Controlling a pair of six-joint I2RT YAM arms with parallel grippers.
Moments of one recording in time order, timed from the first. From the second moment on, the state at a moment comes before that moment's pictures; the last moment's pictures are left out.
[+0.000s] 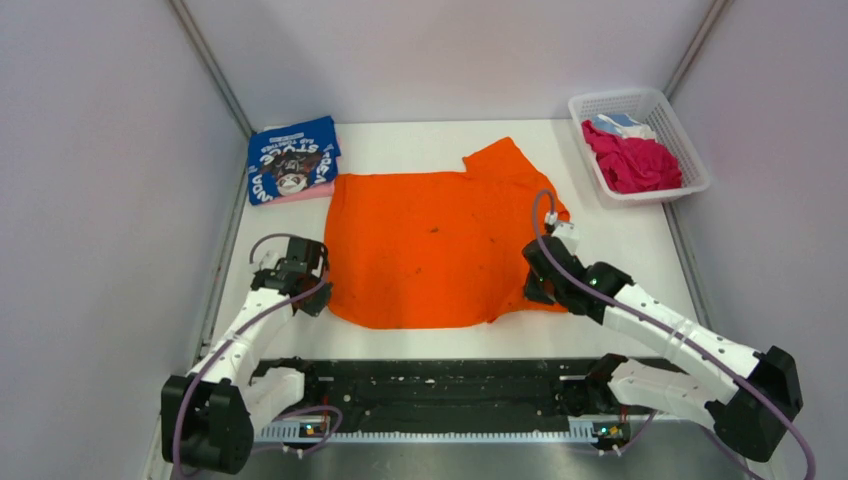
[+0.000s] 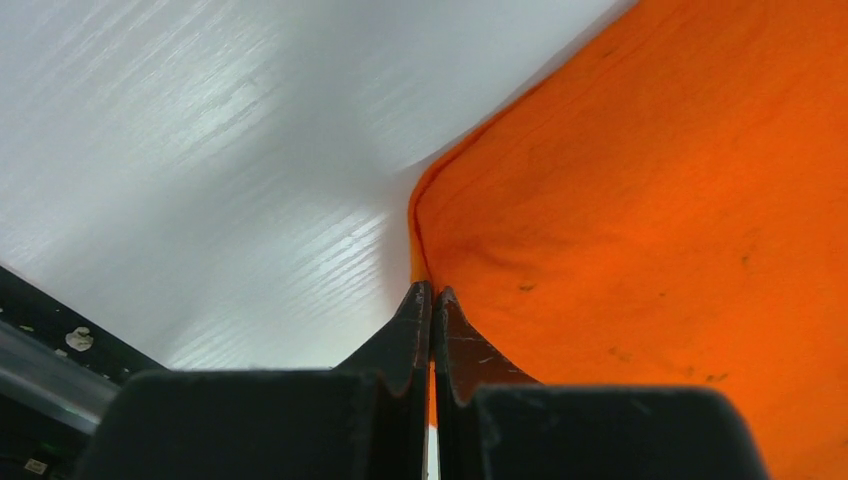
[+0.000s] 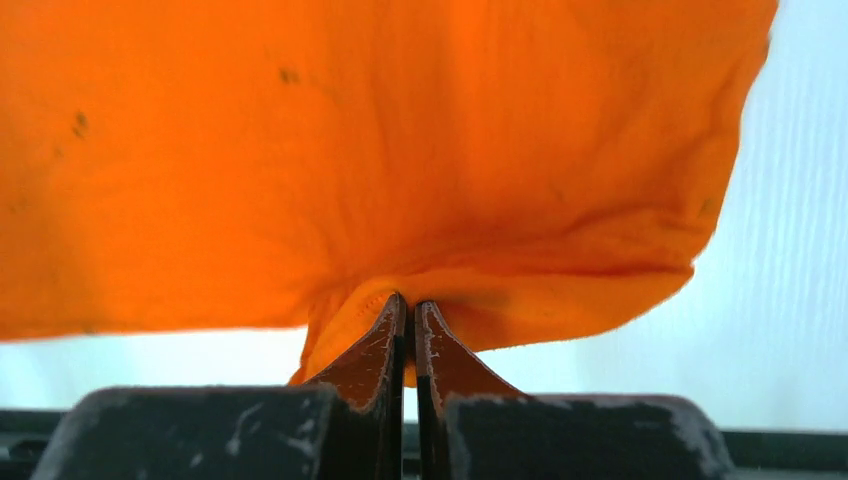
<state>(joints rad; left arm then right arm) -0.15 0.99 0.57 -0.75 -0.24 -1.16 0.78 0.98 0.73 -0.75 0.35 0.87</state>
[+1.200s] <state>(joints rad) -0.02 1.48 0.91 -0.62 -0.22 -1.08 0.38 1.50 1.02 -0.22 0.24 0.41</state>
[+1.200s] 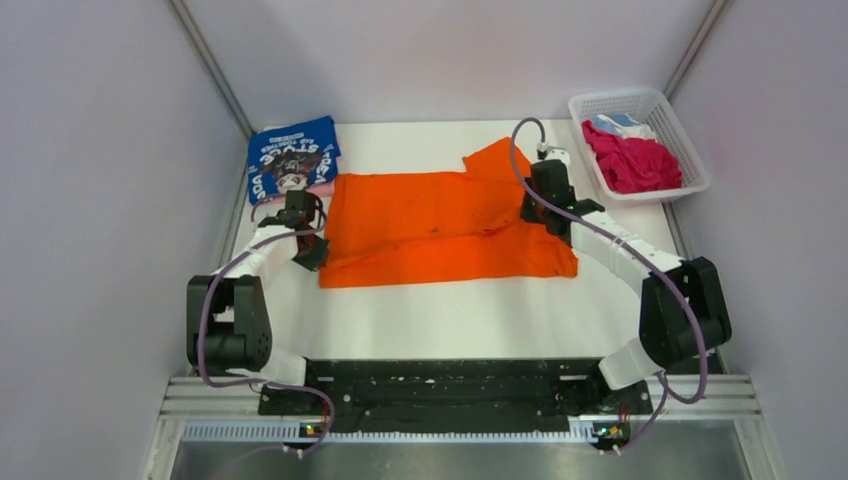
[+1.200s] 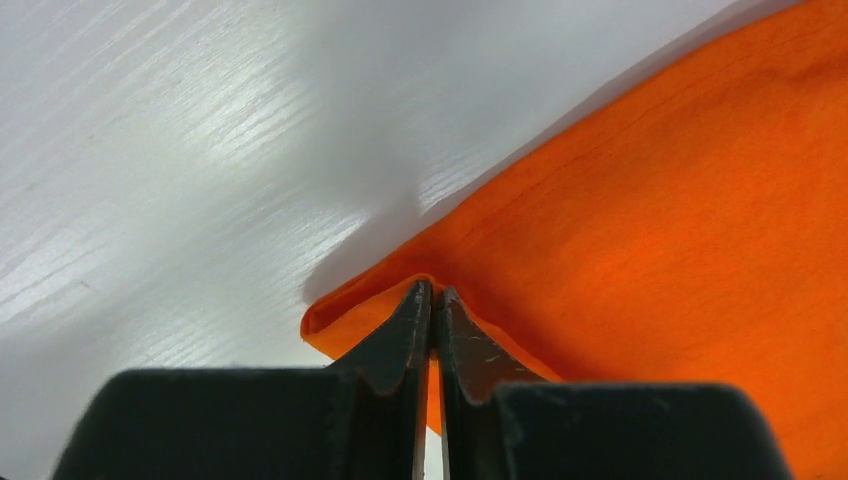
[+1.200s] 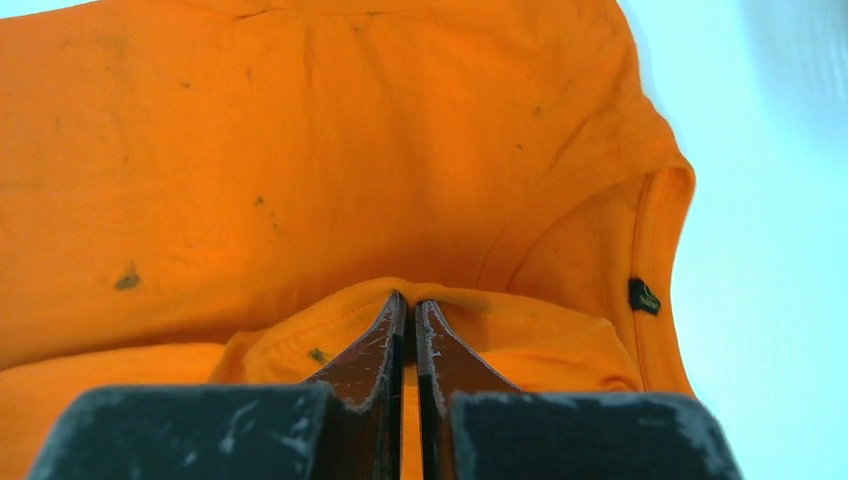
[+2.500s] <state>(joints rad) -0.09 1.59 0.86 -0.25 0.12 -0.84 0.35 1.47 0.69 -0.08 0.09 0.60</state>
